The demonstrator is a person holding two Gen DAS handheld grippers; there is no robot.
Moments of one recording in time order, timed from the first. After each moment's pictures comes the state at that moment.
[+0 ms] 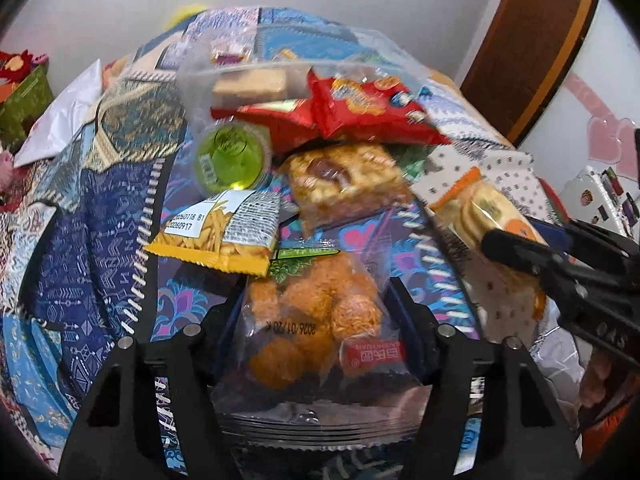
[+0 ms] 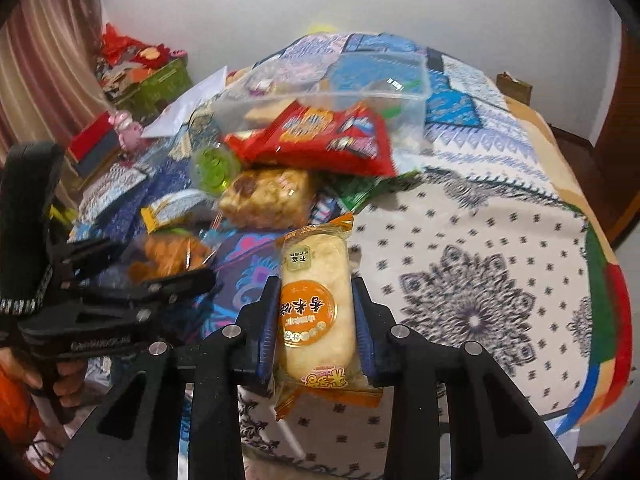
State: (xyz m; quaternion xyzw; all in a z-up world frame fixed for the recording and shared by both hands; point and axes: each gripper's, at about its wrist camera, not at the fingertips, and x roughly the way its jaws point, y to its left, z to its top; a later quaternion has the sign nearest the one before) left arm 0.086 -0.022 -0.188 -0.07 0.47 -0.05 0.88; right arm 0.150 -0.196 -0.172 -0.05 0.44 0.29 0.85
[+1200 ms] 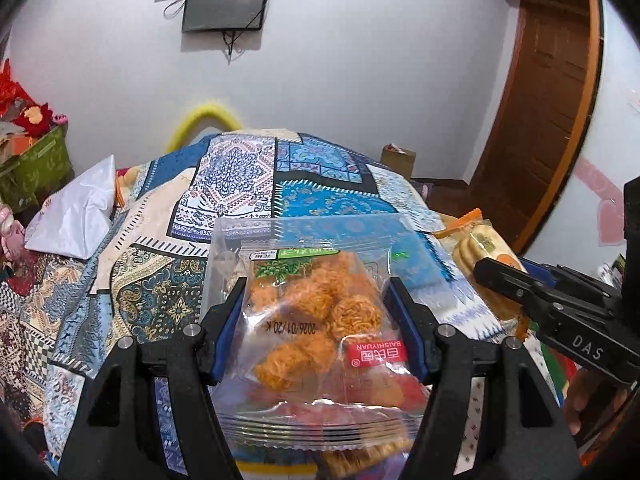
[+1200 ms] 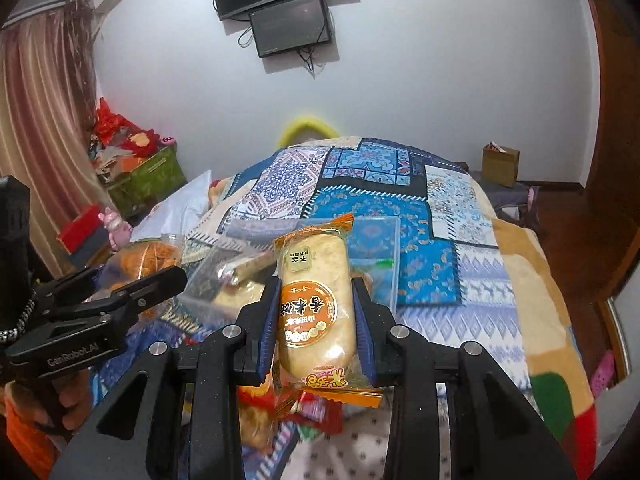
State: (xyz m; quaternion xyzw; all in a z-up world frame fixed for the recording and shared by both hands) left arm 0.213 0.015 -0.082 -0.08 0.32 -0.01 0.94; right arm 0.264 -0.181 -0.087 0.01 0.32 0.28 0.90
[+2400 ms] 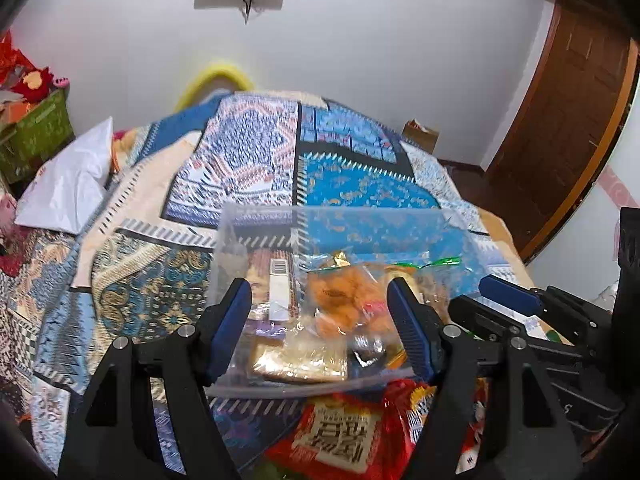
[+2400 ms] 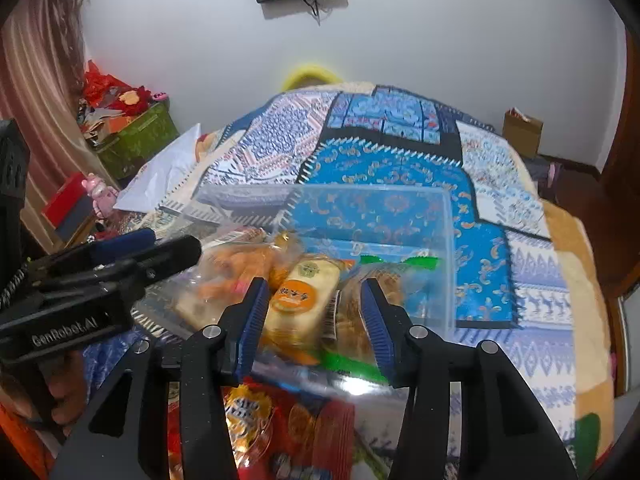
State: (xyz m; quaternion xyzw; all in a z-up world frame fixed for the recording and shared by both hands) left arm 0.277 0.050 -0.111 -0.11 0.38 0.01 0.92; right arm 0.322 -0.132 -0.128 -0.03 0.40 0.29 0.87
